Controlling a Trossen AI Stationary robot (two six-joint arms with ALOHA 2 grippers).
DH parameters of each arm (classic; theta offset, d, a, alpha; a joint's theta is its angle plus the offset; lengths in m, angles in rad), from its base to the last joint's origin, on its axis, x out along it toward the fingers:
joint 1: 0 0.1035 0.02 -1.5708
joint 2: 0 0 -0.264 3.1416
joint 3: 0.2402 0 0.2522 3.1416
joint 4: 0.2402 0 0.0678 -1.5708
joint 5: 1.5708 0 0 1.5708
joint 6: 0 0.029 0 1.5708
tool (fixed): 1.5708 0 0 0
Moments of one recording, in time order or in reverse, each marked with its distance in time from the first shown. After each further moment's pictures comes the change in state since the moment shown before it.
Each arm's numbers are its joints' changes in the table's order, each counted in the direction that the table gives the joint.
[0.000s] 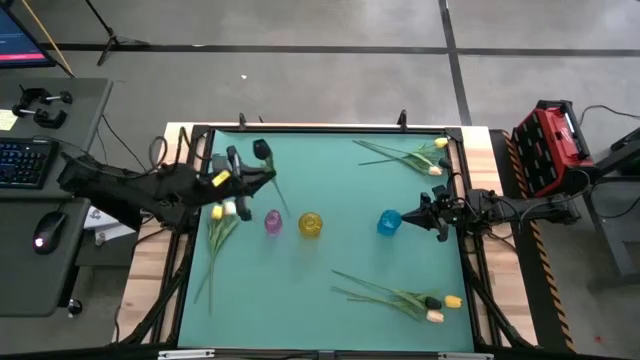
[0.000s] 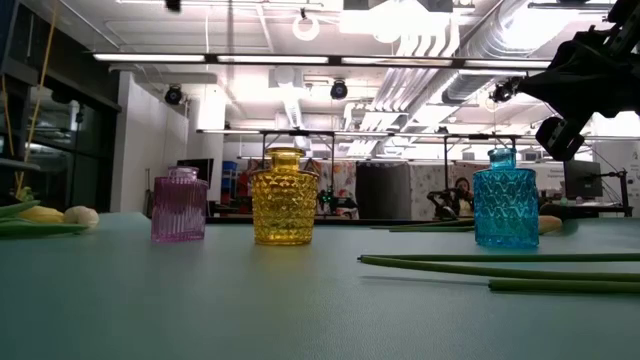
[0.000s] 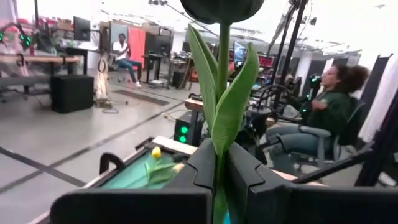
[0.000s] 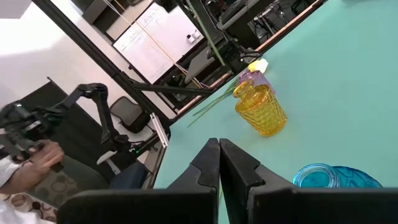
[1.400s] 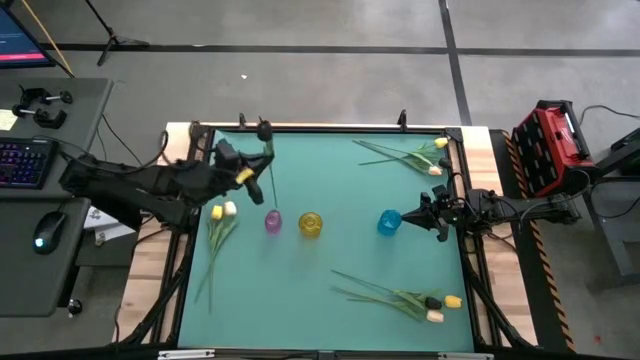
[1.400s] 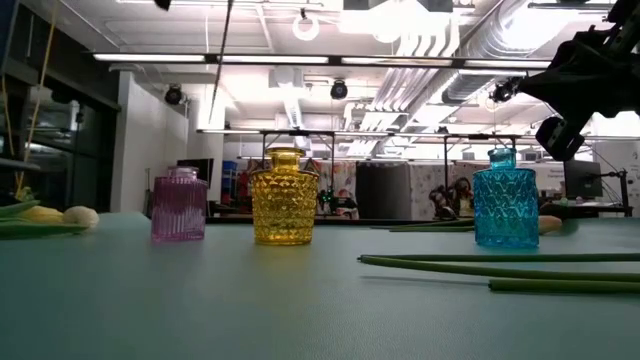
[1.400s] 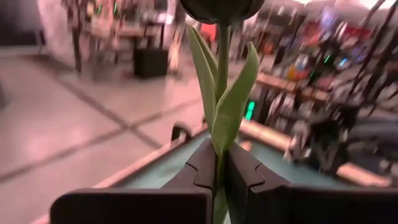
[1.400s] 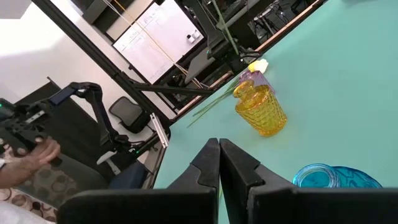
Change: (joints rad) left arm 0.018 0.121 0.223 0.302 -0.300 -0.085; right arm 0.000 0.000 0.000 0.000 0.000 0.000
